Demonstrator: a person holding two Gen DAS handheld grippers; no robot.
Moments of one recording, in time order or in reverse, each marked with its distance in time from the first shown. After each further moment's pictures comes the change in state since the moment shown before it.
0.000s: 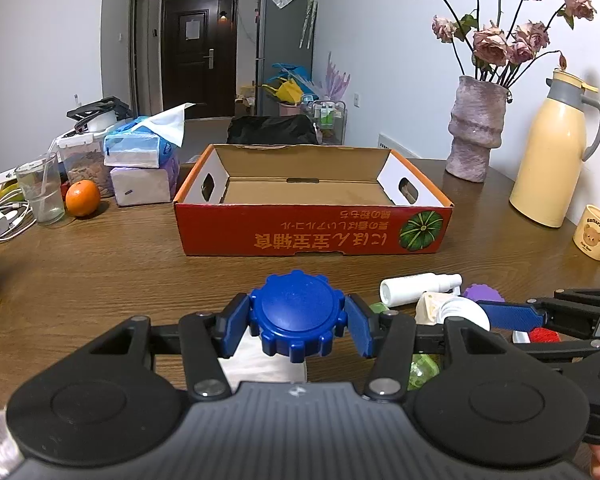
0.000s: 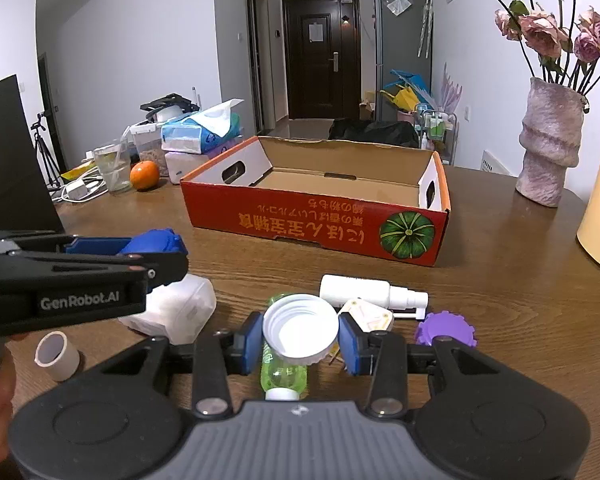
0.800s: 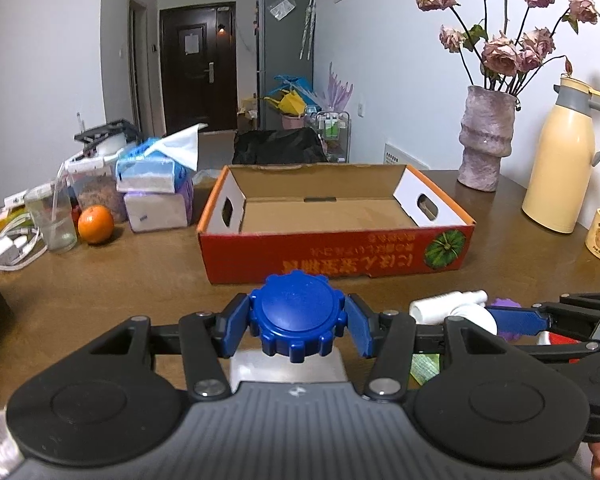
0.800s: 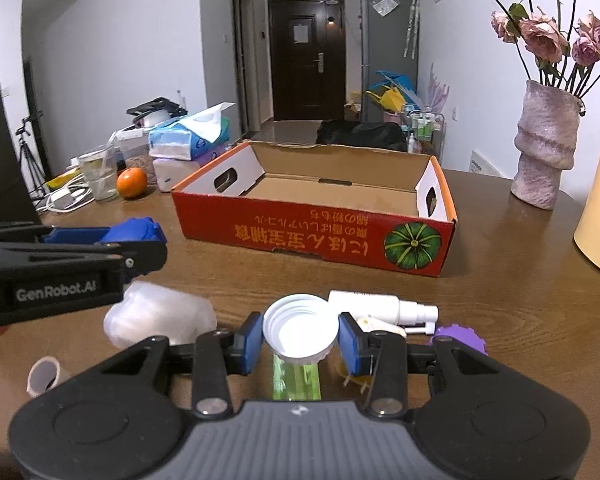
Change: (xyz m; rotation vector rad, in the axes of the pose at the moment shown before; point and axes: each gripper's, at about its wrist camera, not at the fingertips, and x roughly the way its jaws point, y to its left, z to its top) left arm 0.006 0.025 0.022 0.044 -0.037 0.018; right arm 0.017 0.017 0.014 0.027 -0.008 -0.054
